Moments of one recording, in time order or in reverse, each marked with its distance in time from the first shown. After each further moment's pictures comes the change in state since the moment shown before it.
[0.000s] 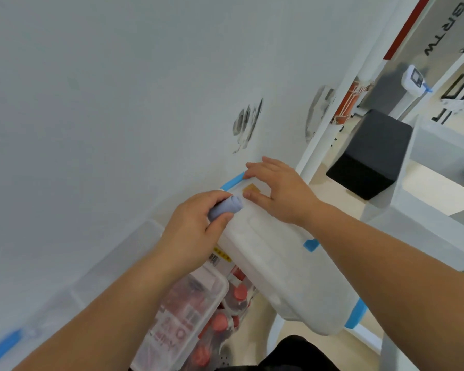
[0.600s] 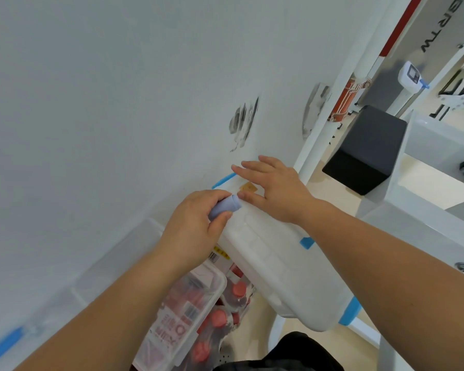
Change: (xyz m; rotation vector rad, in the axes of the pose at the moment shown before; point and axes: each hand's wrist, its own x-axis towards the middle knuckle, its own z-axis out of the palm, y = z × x) left_hand 0.000 0.000 0.006 0.192 -0.003 0.041; right_hand -0.003 -0.009 -0.004 -0.119 -0.075 0.049
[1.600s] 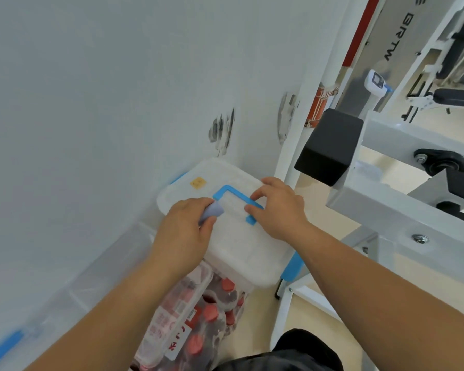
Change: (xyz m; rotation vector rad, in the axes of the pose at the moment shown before) left_hand -0.022 0.018 0.005 0.106 0.056 0.007; right_hand -0.065 -0.020 -0.002 0.144 0.105 0.487
